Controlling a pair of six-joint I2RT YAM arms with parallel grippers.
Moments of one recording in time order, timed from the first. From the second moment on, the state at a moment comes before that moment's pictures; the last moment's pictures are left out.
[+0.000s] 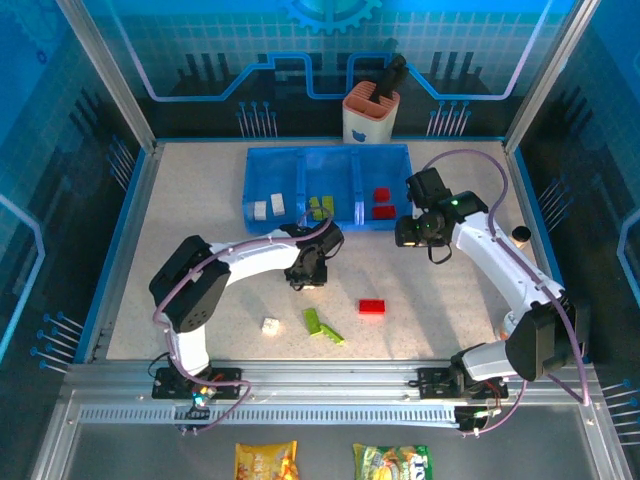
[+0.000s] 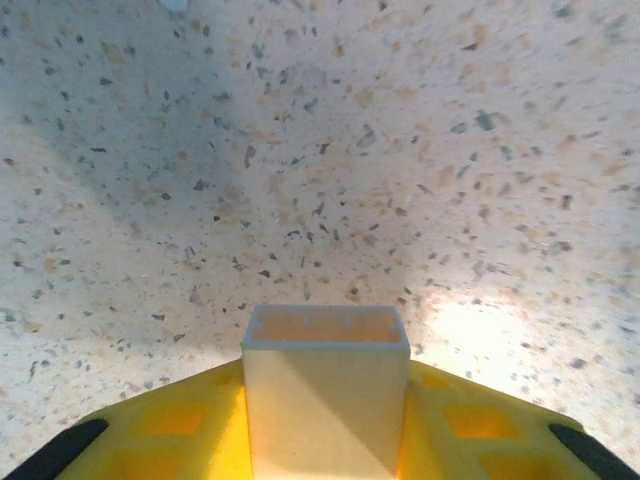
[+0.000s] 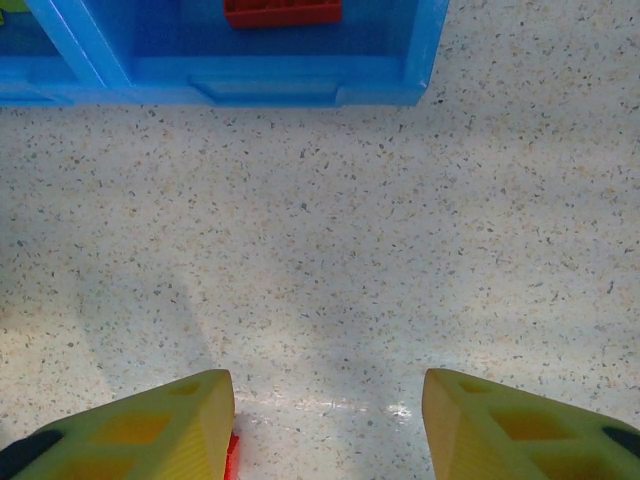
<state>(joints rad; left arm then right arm) -0.75 1.84 1.21 -0.79 -0.09 -0.81 0.36 1.40 1.24 -1.02 0.09 0.34</state>
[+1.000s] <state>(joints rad) -0.38 1.68 1.32 -0.86 -0.05 -0.49 0.36 1.39 1.22 -1.04 0.11 0.32</state>
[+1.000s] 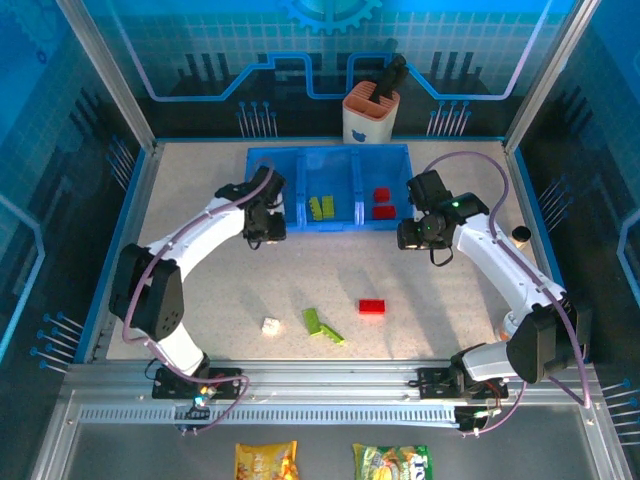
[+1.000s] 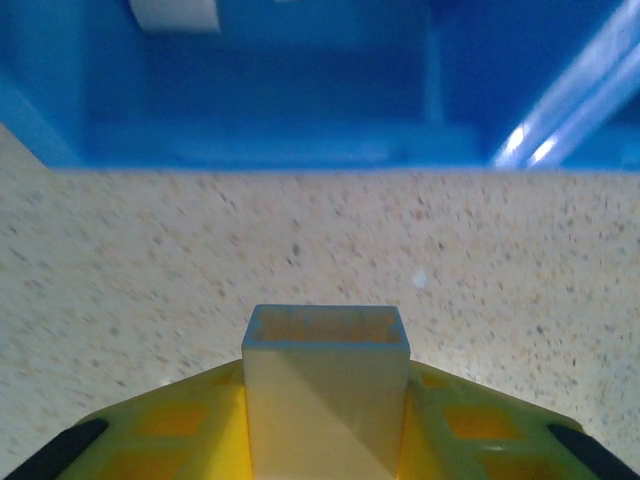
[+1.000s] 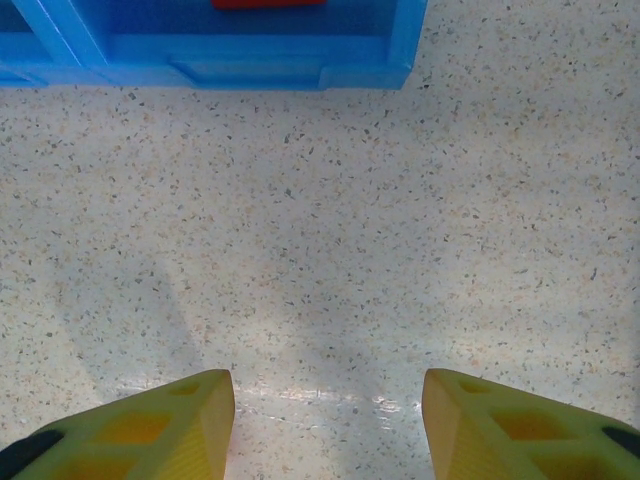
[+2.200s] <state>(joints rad) -0.21 2.38 2.18 -1.00 -0.17 -0.29 0.36 1.35 1.15 -1.04 0.11 0.32</state>
